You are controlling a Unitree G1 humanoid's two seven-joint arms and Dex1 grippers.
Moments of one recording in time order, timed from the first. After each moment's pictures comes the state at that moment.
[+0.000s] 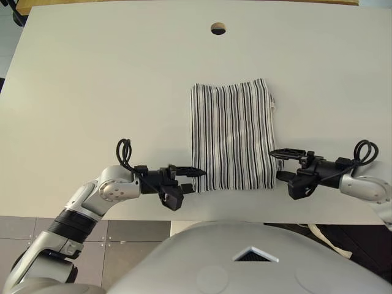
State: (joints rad) left arm 0.15 0.83 -0.44 0.02 0.30 -0.86 -0.70; right arm 0.26 -0.97 0.22 -0.26 -0.45 -0.59 0.70
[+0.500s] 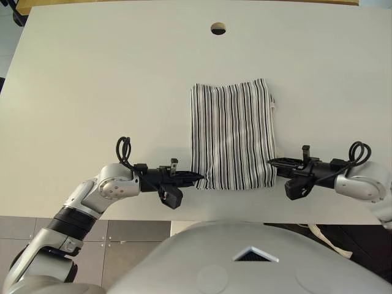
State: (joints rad) left arm 0.13 0.83 -0.45 0.03 0.31 -0.87 -0.70; right arm 0.23 -0.95 0.26 -0.20 -0.49 -0.61 0.68
